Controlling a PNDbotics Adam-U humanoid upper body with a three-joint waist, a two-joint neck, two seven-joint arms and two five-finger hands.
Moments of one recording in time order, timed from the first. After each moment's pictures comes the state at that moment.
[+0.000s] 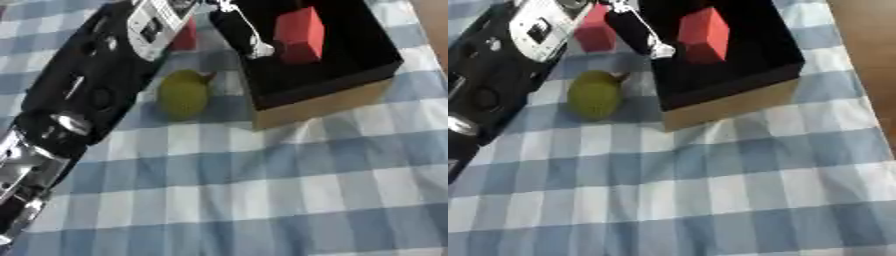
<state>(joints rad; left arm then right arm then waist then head) -1.35 0.17 -0.40 -1.07 -0.63 -0.26 -0.63 -0.26 -0.56 -0.15 -1.99 0.25 -0.37 -0.41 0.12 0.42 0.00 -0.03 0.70</state>
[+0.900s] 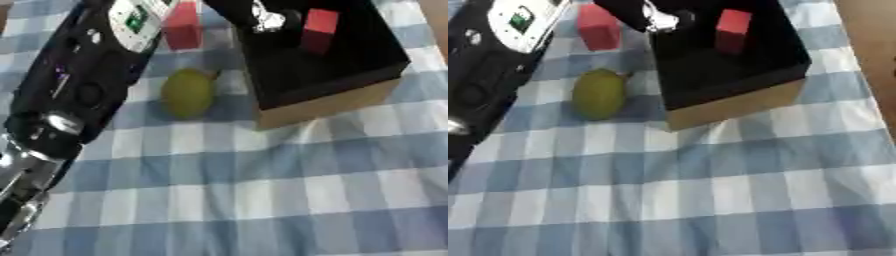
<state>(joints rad) -1.35 0.29 -0.35 -1.19 -0.61 -0.25 -0.57 -0.22 -0.56 -0.16 -1.99 0.25 -0.37 -0.42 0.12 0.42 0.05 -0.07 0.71</state>
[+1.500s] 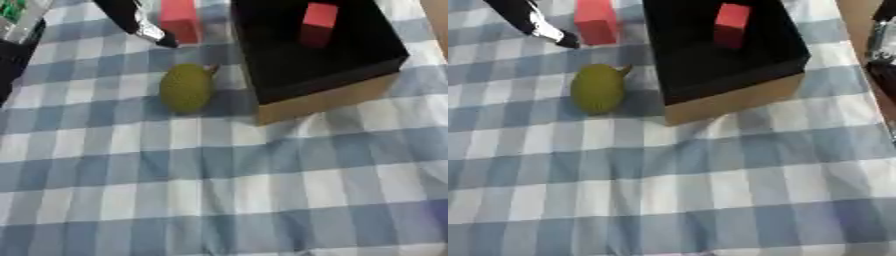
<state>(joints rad) -1.29 0.46 -0.42 -1.18 -0.65 -0.28 -0.70 -0.21 -0.57 -0.16 -1.99 0.26 -0.36 -0.43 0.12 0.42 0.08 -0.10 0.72</state>
